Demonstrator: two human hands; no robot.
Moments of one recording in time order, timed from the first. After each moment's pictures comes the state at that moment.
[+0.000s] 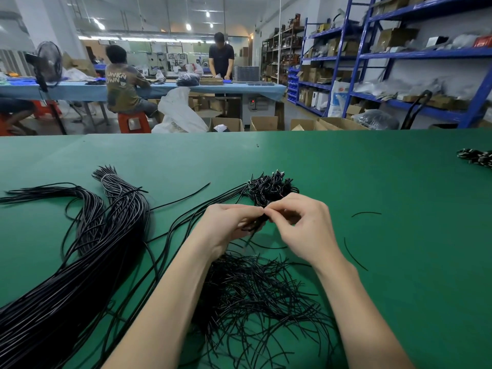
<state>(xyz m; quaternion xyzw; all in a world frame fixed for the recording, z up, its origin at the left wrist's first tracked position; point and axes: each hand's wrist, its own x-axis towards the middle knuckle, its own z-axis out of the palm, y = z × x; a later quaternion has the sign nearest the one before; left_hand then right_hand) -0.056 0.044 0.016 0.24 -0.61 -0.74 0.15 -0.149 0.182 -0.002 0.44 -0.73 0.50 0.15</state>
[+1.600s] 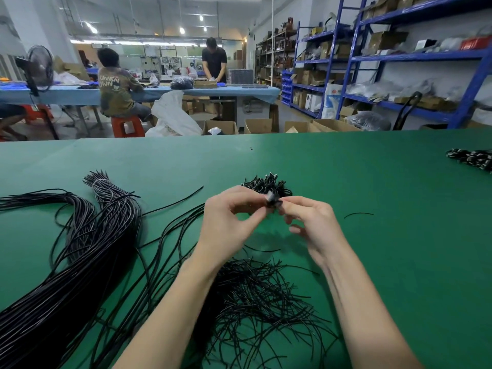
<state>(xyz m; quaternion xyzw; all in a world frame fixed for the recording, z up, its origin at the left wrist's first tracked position) -0.063 0.056 0.008 -0.03 -0.79 -0.43 0.43 -0.150 0.198 0.021 0.20 -0.64 0.72 -0.18</state>
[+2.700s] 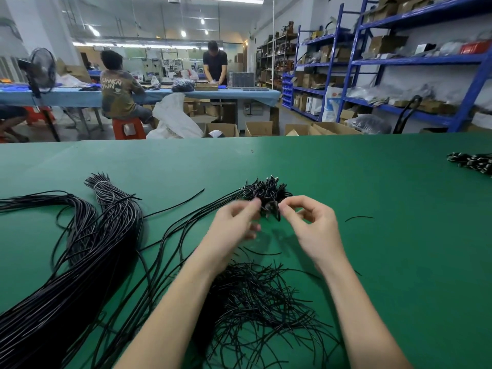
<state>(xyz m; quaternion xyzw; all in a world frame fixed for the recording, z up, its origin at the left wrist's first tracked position) -0.068 0.060 0.008 0.15 -0.68 -0.69 0.21 -0.155 0.195 0.002 0.30 -0.68 0.67 0.01</state>
